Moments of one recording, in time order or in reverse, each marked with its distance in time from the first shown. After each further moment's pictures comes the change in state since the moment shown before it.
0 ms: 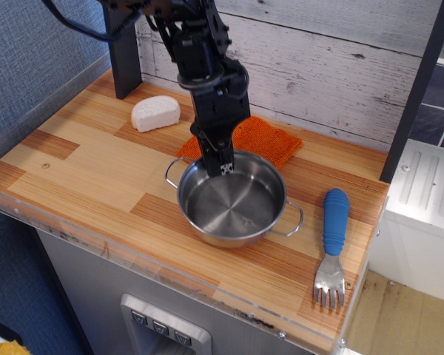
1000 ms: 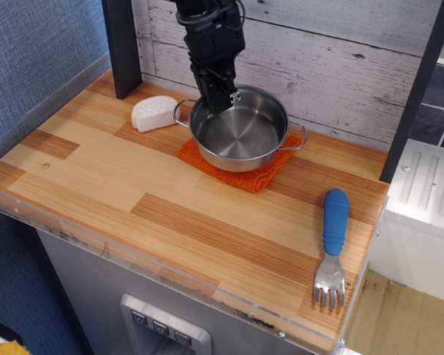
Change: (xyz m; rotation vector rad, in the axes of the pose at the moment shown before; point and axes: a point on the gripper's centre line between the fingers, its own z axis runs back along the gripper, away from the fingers) arm 0.020 0.072 0.019 0.053 -0.045 0.217
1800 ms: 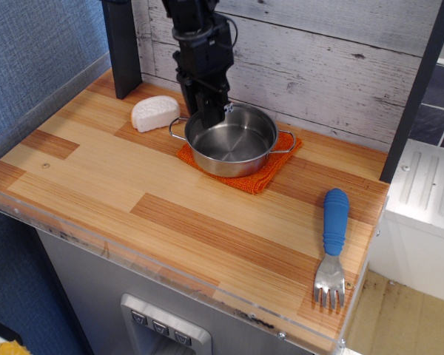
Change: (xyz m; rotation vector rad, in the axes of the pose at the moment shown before) arm -0.012 0.015 -0.021 0.014 0.072 0.125
